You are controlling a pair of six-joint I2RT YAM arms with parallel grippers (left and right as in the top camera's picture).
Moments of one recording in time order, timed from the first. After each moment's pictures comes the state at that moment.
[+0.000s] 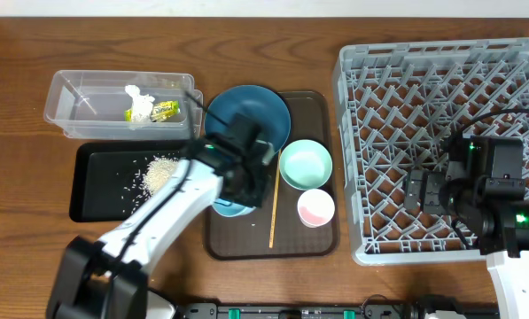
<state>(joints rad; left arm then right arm) -0.52 1.57 1.05 -0.87 0.27 -0.21 -0.02 1.00 1.02 -1.09 -0.05 0.09</state>
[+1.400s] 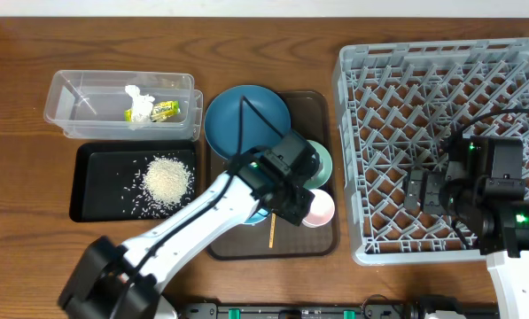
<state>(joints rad) -0.77 1.61 1.12 -0.80 0.28 -0.25 -0.02 1.00 1.02 -1.09 -0.05 0.09</state>
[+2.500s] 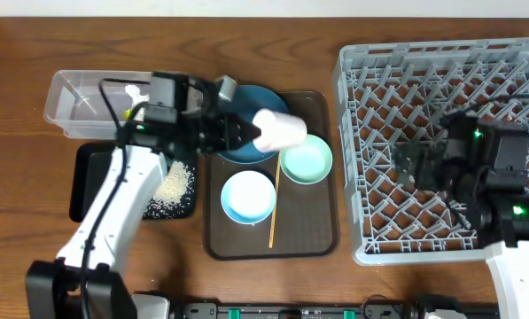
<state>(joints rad) -0.13 1.52 1.12 -0.53 0.97 -0.37 -0.02 1.06 1.02 -0.82 -0.30 0.10</state>
